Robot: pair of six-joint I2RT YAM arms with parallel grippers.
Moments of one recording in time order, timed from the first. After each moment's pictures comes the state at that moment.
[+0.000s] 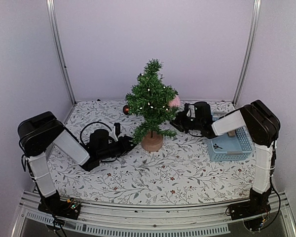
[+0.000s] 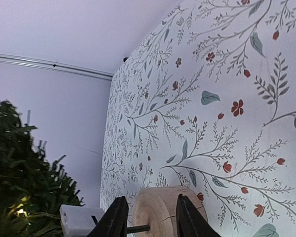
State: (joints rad) left arm -0.71 1.89 0.57 1.06 0.19 -1.01; right arm 0.51 2.09 1.13 0.60 -0.44 1.07
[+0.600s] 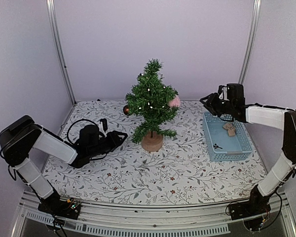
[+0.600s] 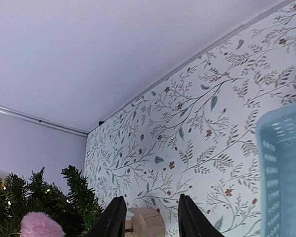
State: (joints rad) left arm -0.65 1.65 0.49 0.83 0.03 -0.96; right arm 0.29 1.65 1.07 0.19 -0.32 0.90
